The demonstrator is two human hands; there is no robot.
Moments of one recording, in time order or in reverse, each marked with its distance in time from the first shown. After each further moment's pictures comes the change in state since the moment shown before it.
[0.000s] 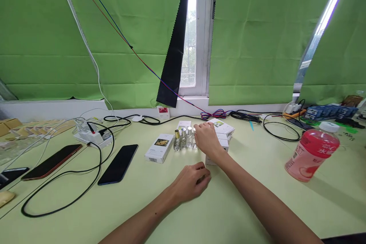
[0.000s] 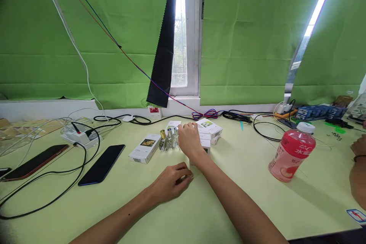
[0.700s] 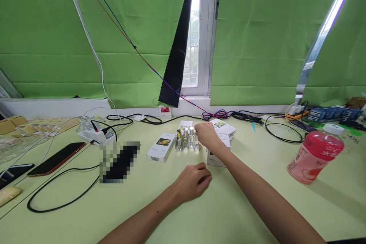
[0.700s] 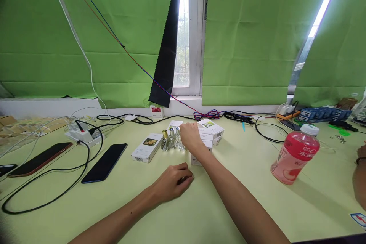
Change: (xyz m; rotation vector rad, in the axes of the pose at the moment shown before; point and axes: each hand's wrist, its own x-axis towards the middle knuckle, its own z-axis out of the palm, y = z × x) left_hand -0.002 -0.002 0.001 0.021 -0.015 0.008; right_hand 0.026 0.002 -0.003 0.017 -0.267 0.029
